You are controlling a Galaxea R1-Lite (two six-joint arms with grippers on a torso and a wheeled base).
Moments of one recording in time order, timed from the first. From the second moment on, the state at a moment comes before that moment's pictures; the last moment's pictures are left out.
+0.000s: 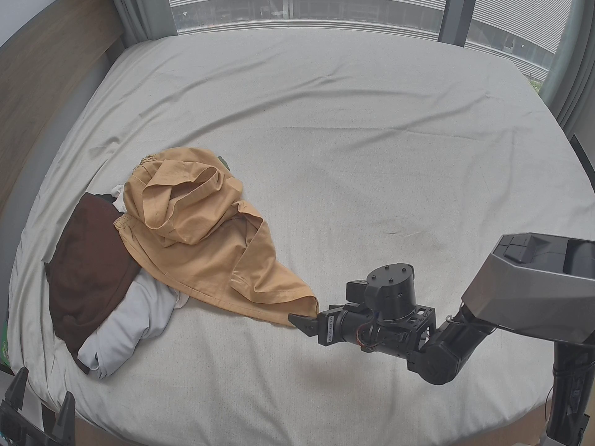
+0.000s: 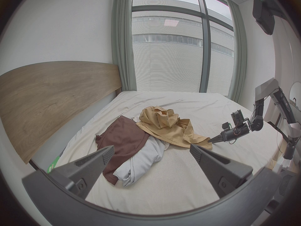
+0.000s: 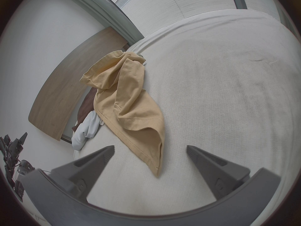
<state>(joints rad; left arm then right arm) 0.00 0.02 -0.02 0.00 -0.01 0.00 0.70 2.30 -0.87 -0.99 0.06 0.38</state>
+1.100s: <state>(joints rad) 0.00 0.02 -0.02 0.00 -0.01 0.00 0.73 2.32 -0.92 -0.87 0.03 0.38</state>
